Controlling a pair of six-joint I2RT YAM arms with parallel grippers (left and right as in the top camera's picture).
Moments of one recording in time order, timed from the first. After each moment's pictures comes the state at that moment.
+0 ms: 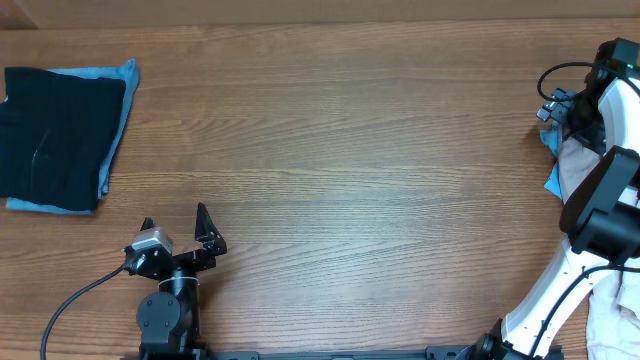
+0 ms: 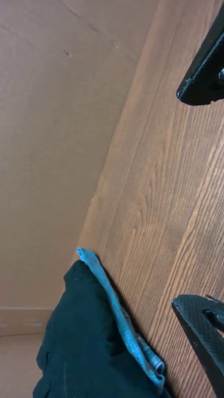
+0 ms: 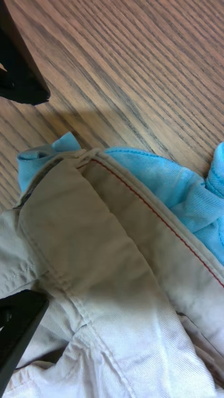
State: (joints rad) left arm -0.03 0.01 0.01 -0.06 -0.20 -0.31; right arm -0.42 2.28 1.92 -0.98 0.14 0.28
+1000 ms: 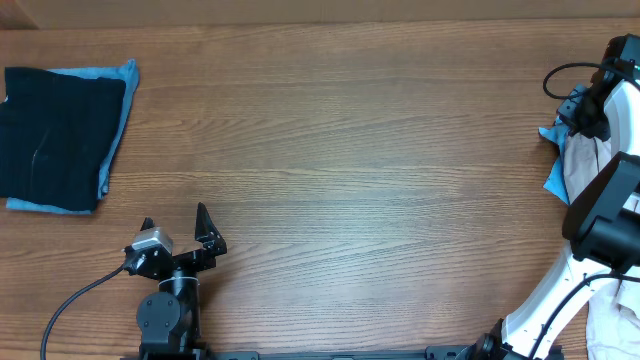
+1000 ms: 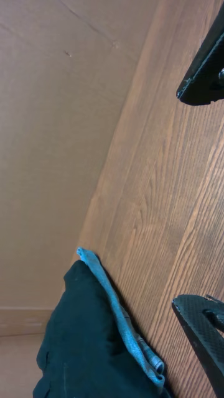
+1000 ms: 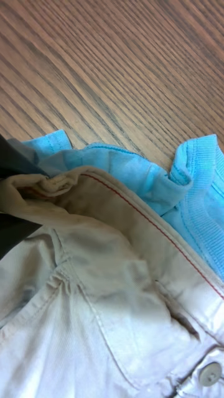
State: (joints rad) left arm -0.03 0.01 0.01 -0.06 -0.20 -0.31; right arm -0.42 2.22 1.88 -0.91 0.15 0.28
